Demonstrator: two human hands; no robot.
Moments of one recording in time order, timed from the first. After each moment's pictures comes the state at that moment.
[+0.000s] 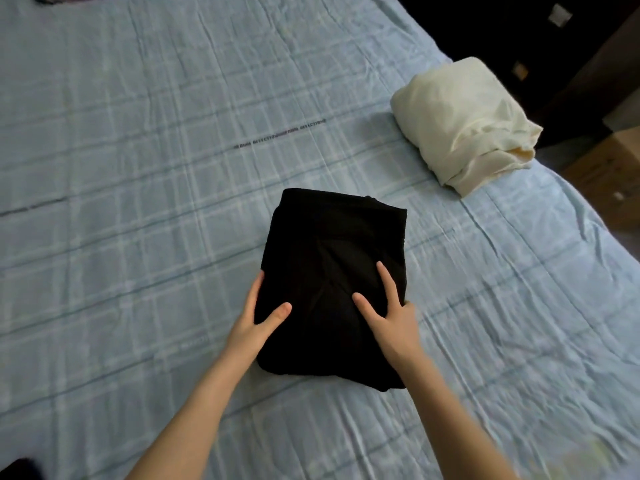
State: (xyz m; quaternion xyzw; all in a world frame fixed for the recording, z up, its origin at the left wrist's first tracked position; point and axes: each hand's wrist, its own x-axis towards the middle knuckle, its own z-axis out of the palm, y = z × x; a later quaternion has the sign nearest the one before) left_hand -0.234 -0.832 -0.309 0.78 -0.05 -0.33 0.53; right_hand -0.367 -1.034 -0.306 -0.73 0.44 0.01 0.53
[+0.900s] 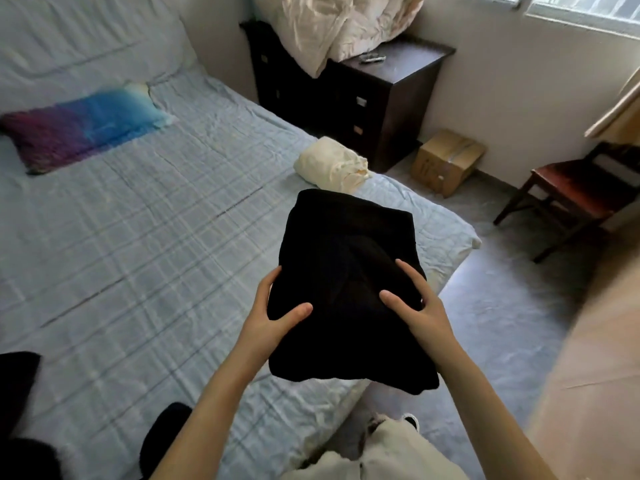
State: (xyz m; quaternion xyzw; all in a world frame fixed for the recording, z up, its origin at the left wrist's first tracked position) left_hand -0.403 -0.637 0.047 0.68 -0.30 -0.40 0.53; right_hand -0.623 -0.784 0.033 -0.63 0.43 -0.30 0.57
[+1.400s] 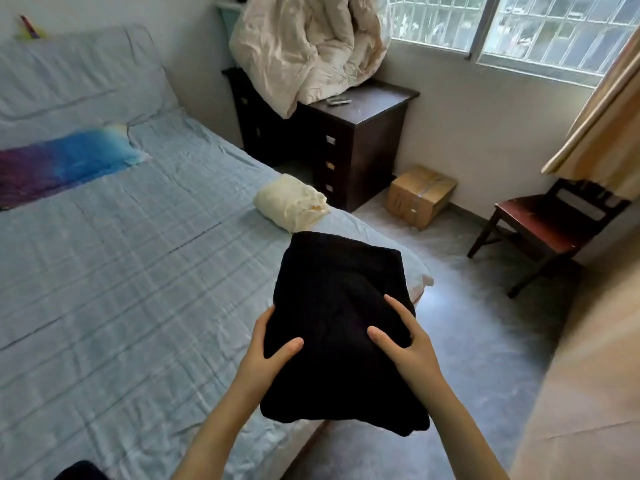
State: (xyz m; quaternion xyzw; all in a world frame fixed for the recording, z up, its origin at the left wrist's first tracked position) left_hand -0.545 -0.757 0.030 0.68 -0.29 -0.41 0.53; right_hand -0.758 -0.896 0.020 -0.62 0.43 -0.31 0.58
